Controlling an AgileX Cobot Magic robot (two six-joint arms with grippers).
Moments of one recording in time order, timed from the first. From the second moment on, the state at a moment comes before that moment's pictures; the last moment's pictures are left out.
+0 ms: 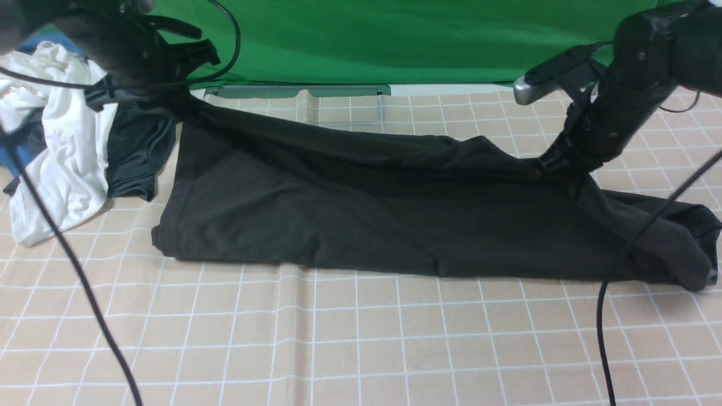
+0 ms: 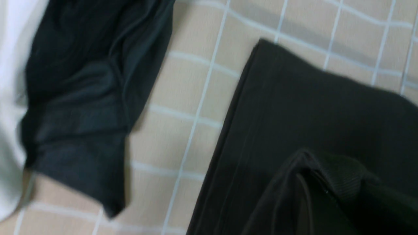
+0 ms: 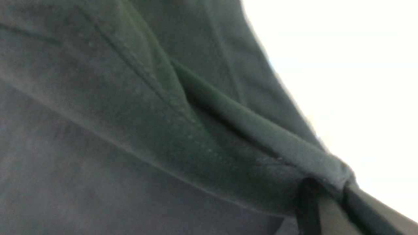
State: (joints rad) right arm 0.20 2.02 -1.57 -0.12 0.81 -0.19; left arm -0.03 2.09 -1.85 -0.17 0.96 -0.24
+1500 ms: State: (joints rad) right arm 0.24 2.25 -1.78 0.28 0.43 -0.36; left arm -0.31 2.19 -1.89 -0.32 0.96 0.01
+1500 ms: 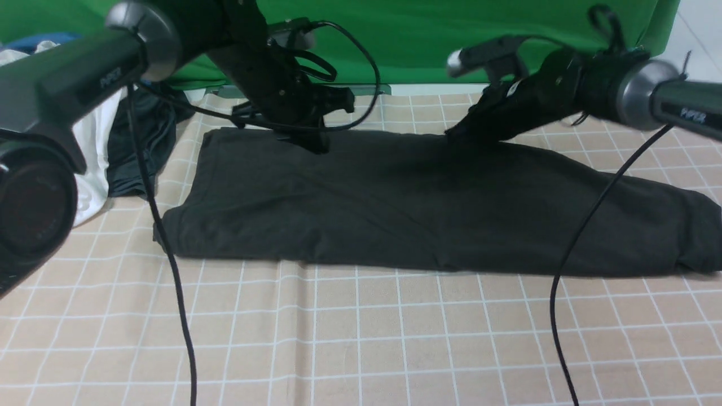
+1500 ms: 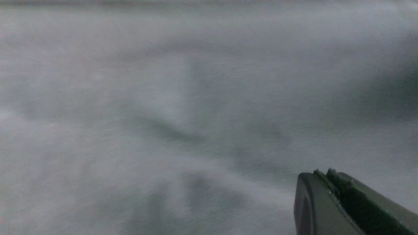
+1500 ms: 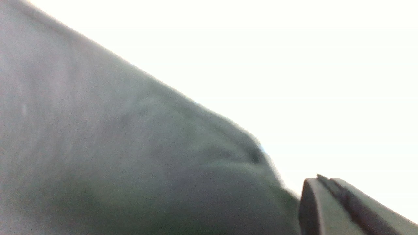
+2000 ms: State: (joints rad) right arm 0.05 2.01 -1.97 0.20 1.18 -0.33; left arm -0.26 2.19 -1.89 -0.27 0.99 0.03
